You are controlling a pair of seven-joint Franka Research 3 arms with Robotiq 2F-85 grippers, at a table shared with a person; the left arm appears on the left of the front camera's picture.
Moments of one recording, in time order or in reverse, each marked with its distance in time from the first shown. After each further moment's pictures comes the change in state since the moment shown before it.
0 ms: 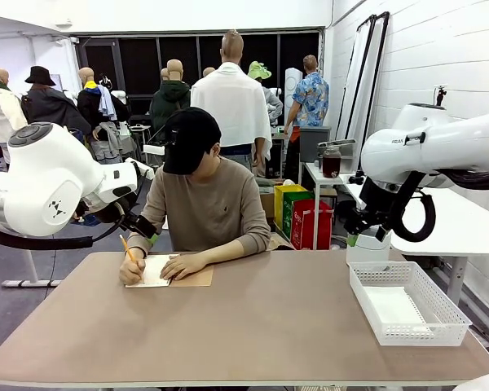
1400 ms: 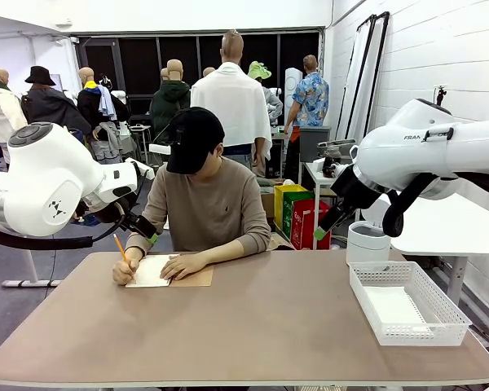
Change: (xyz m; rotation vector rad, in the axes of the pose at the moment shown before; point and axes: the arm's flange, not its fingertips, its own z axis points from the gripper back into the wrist) left arm 0.000 0.000 0.000 0.000 0.000 0.000; right arm -0.009 0.074 0.021 0.154 -0.251 0.451
